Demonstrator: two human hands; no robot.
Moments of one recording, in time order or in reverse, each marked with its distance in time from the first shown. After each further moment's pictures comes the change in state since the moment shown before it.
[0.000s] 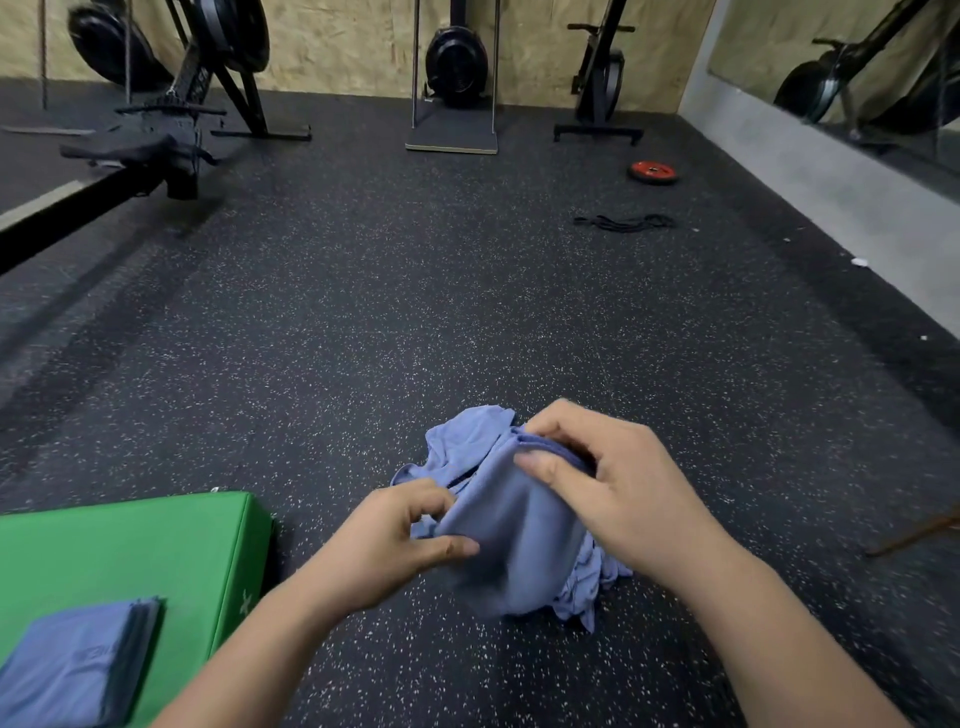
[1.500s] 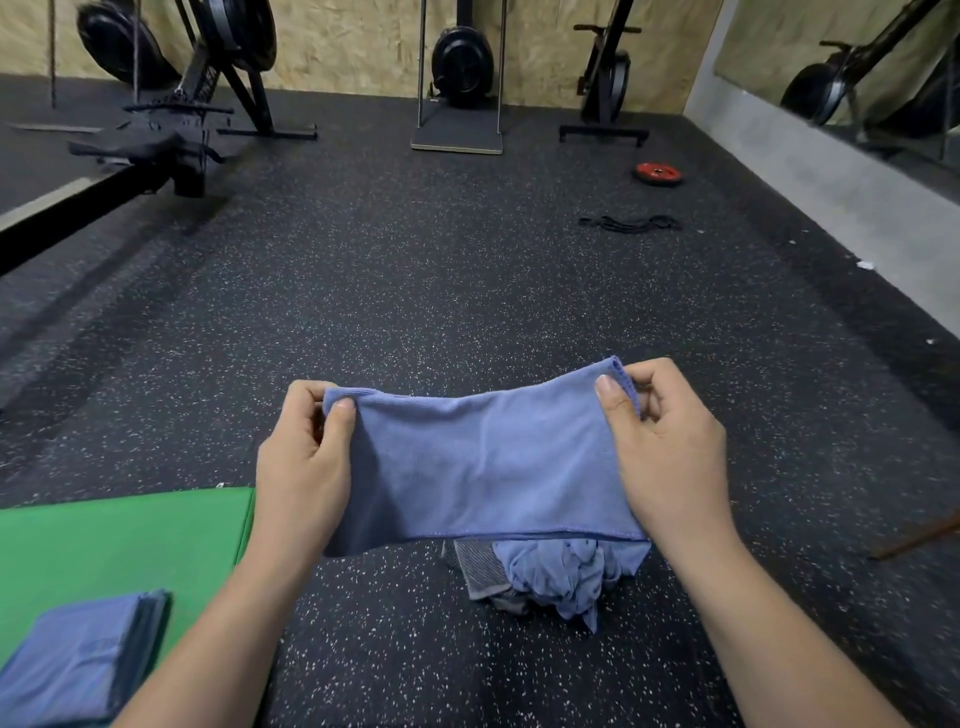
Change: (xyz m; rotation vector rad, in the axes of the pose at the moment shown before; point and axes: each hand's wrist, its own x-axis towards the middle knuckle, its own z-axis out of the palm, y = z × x) left_hand -0.006 0.018 -0.048 -0.130 0.864 -0.193; right_hand 0.009 0.018 0.005 0.009 0.587 0.301
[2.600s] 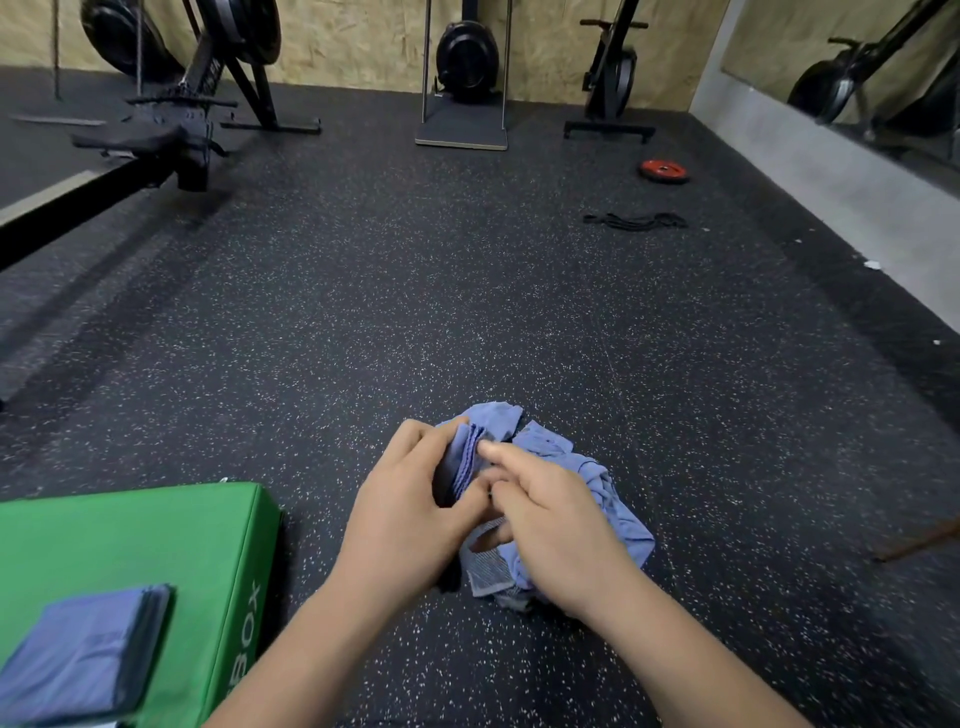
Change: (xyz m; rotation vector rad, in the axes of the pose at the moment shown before) left_hand -0.050 0.032 0.029 0.164 -0.397 0.191; right_hand -0.057 -0.019 0.060 0.144 -0.626 0.176
